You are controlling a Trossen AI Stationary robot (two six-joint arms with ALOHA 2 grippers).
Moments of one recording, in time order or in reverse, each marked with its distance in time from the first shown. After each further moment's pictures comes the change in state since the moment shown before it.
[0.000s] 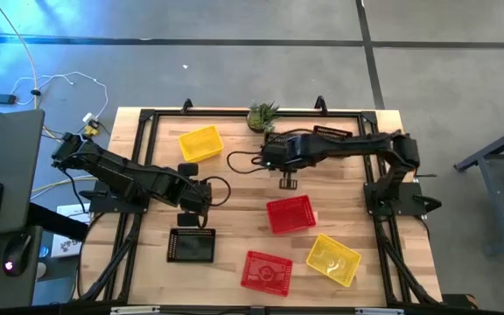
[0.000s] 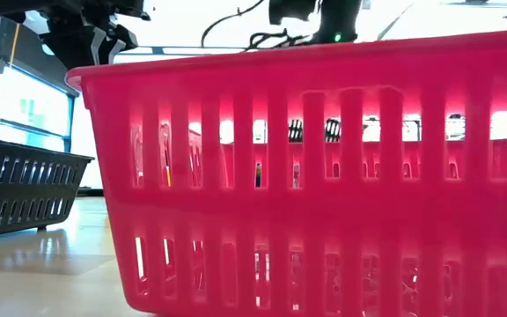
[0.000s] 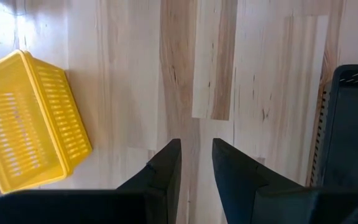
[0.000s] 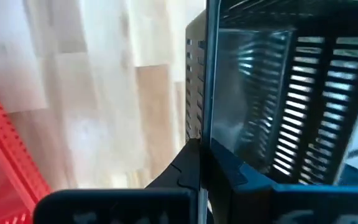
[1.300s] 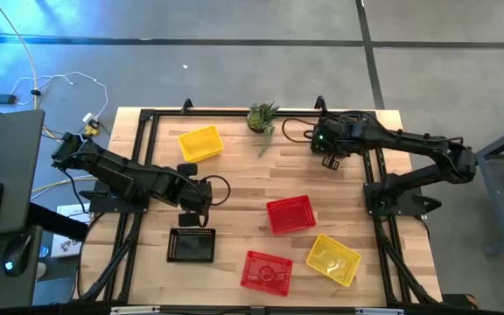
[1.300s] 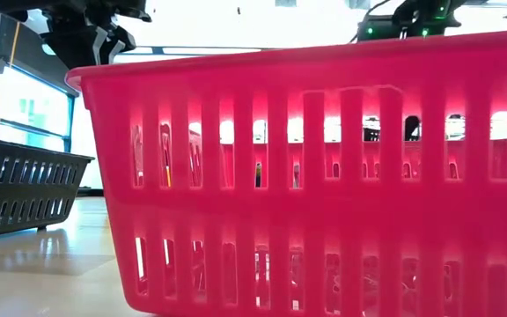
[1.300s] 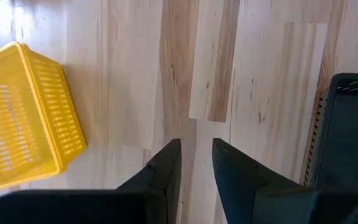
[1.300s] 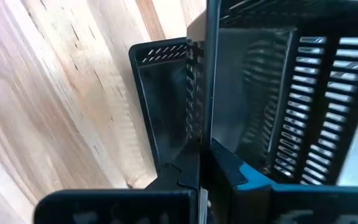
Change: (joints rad) left arm 0.005 0.000 0.000 0.004 0.008 -0.047; right arm -0.360 -0.521 -0.603 0.163 0.070 -0.095
